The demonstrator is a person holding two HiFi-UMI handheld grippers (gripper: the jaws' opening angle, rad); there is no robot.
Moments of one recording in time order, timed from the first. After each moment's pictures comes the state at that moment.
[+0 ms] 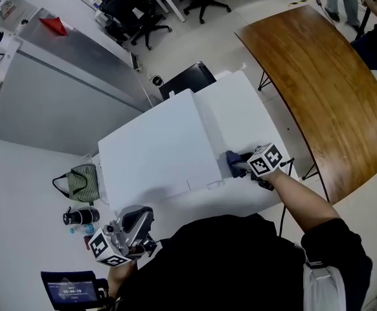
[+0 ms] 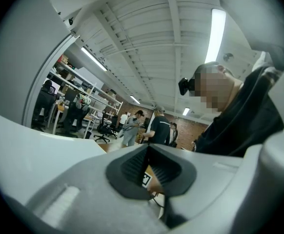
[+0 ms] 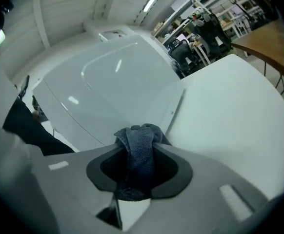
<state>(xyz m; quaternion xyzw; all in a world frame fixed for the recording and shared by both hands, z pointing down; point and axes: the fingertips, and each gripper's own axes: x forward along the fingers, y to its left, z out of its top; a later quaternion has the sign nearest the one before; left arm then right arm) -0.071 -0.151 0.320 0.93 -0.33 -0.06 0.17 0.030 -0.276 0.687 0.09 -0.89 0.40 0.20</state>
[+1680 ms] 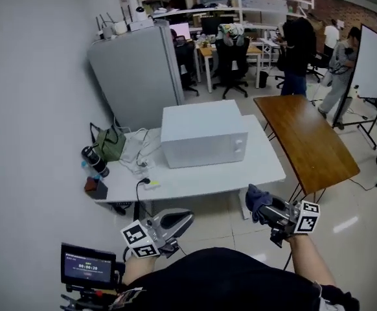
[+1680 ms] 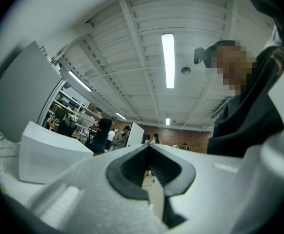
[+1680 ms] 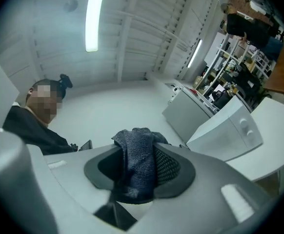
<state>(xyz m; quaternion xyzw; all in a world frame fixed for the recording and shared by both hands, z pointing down) -0.081 0.260 0.317 0.95 -0.28 -0.13 0.07 0.093 0.175 0.352 0.05 -0.95 0.25 -0.17</state>
